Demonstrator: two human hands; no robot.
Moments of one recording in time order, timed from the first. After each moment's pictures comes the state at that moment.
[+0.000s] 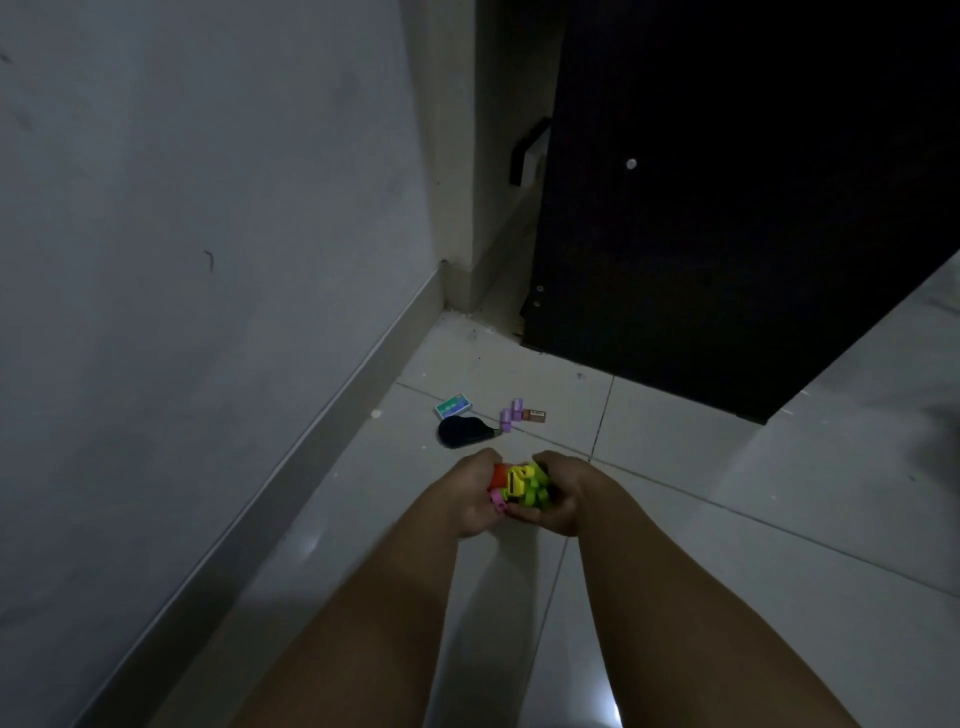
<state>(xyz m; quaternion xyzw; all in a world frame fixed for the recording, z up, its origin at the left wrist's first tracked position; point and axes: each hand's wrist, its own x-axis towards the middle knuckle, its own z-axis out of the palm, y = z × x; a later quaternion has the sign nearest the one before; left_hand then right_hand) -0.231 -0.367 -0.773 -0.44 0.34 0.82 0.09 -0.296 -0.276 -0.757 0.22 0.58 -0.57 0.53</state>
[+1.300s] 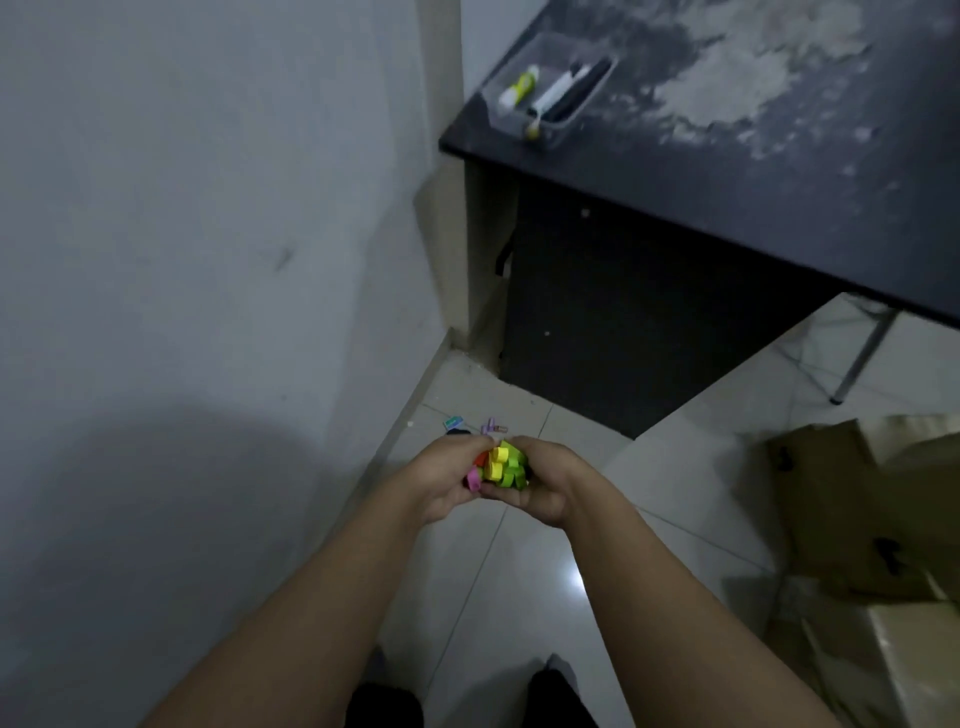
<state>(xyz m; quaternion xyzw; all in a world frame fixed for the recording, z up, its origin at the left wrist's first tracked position) -0.188 -0.323 -0.246 -0.47 0.43 0.76 0.12 -0.264 -0.230 -0.241 0.22 0.53 -0.56 0.60</state>
